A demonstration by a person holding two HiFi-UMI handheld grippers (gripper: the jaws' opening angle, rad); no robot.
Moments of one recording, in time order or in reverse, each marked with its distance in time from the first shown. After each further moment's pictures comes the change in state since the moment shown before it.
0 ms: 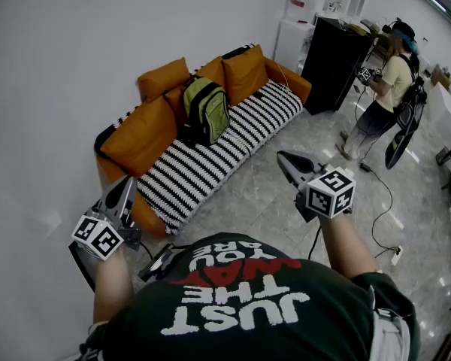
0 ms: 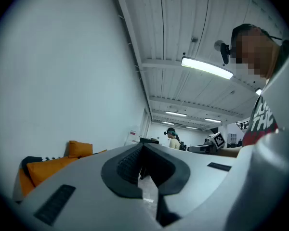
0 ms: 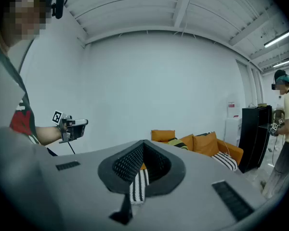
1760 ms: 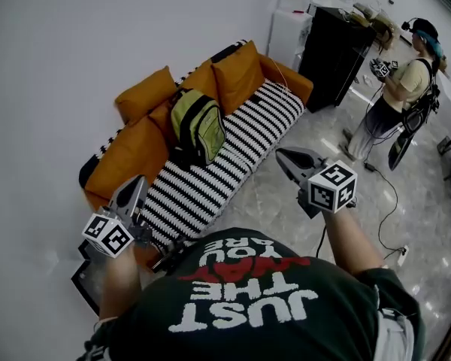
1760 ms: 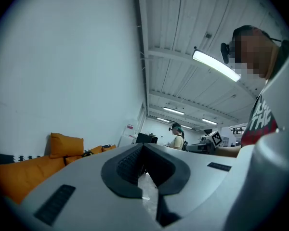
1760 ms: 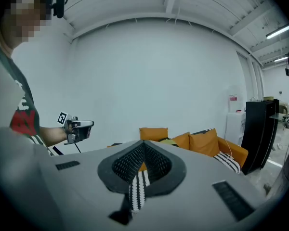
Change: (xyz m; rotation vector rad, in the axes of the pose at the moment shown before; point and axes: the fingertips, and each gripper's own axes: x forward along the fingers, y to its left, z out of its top) left arm 0.211 0.128 -0.035 -0.079 0.079 -0.103; right arm 0.159 -0.138 0.010 0.034 0.072 -0.019
